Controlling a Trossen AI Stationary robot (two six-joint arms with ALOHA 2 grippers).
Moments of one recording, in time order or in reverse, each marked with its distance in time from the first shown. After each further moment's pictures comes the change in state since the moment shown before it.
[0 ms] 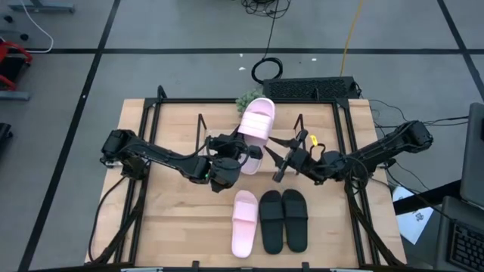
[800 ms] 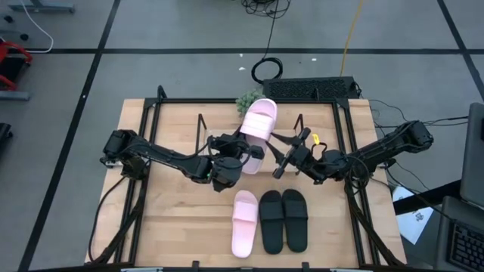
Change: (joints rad) left arm 0.009 0.017 0.000 0.031 0.021 0.024; right arm -0.006 -0.001 0.000 0.029 0.056 -0.015
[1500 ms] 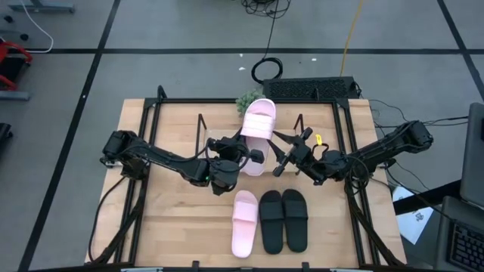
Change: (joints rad) left arm -0.034 0.000 0.000 0.056 -0.005 0.087; right arm -0.002 0.001 0.000 0.000 0.065 0.017
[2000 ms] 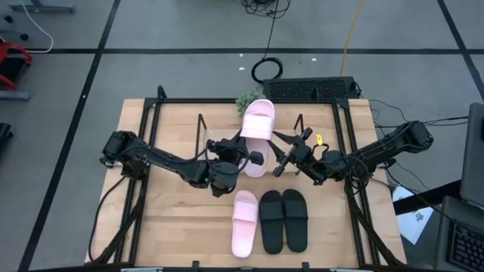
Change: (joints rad) left arm -0.014 0.000 0.000 -0.001 -0.015 0.000; right arm 0.000 0.000 0.000 -0.003 0.002 0.028
